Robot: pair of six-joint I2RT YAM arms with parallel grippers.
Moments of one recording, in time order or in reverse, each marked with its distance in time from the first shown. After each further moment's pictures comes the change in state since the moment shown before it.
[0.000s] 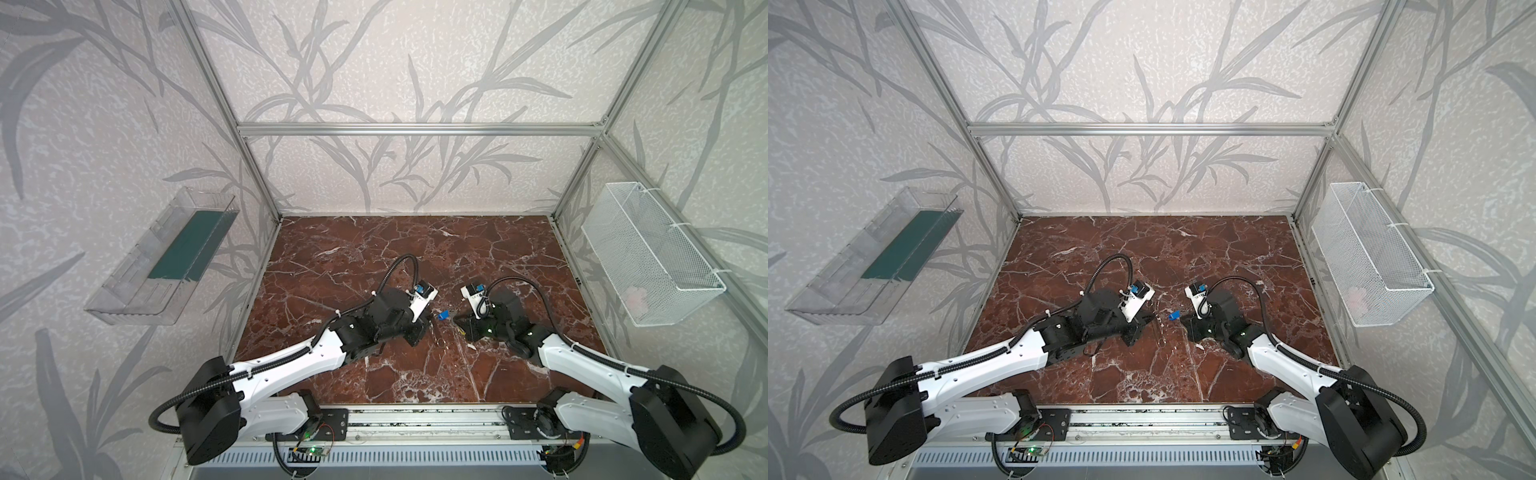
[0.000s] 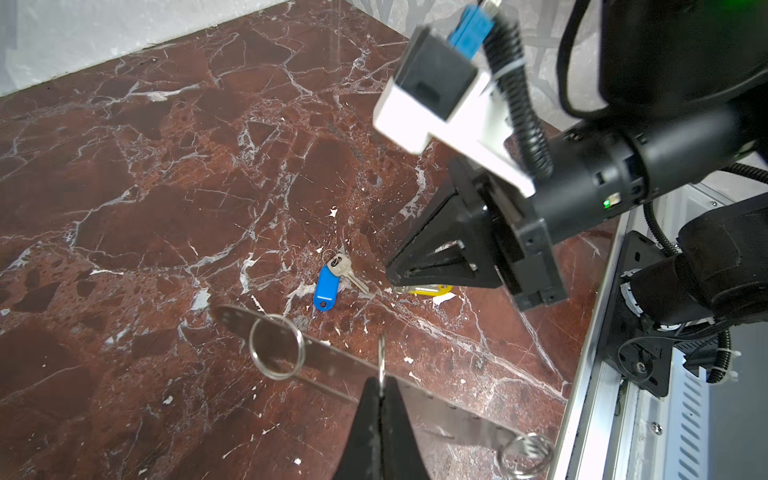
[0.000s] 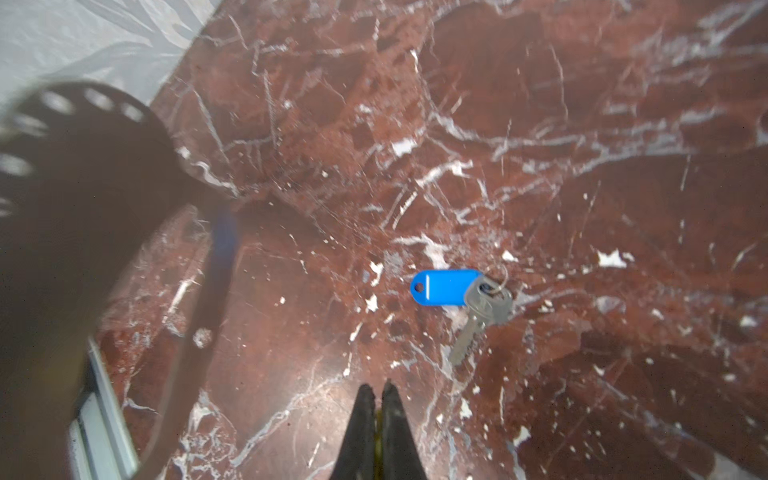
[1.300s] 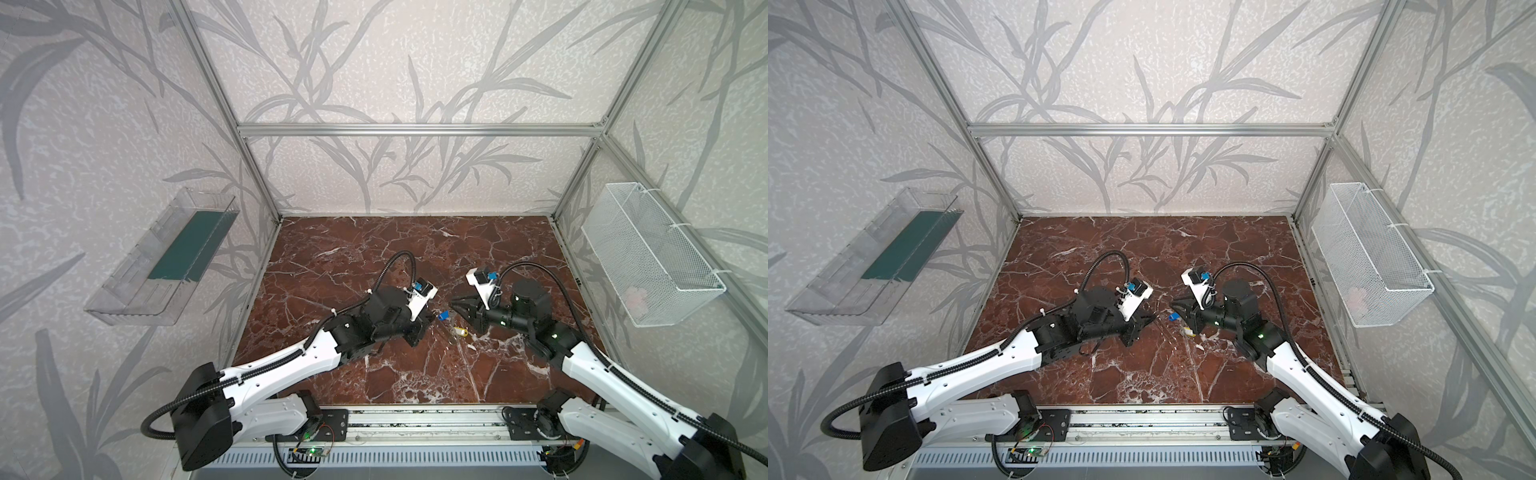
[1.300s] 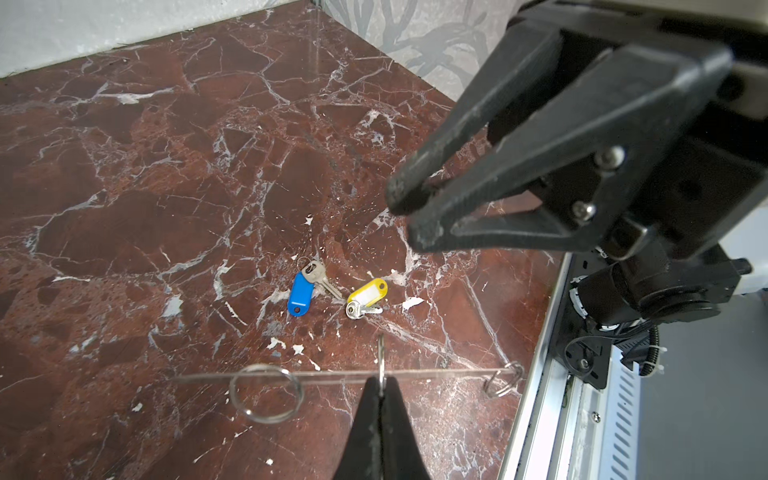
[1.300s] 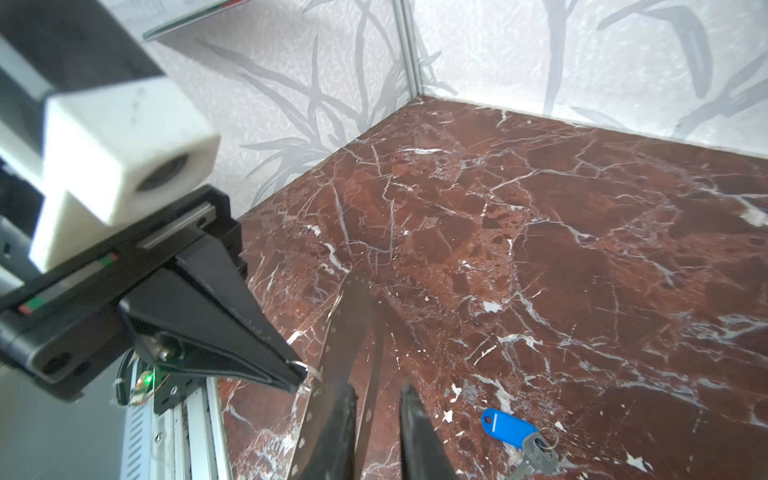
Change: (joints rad) left arm 0.005 -0.034 0.036 -0.043 0.076 -0.050; right arm 0.003 -0.251 0.149 -0.055 -0.217 -0.150
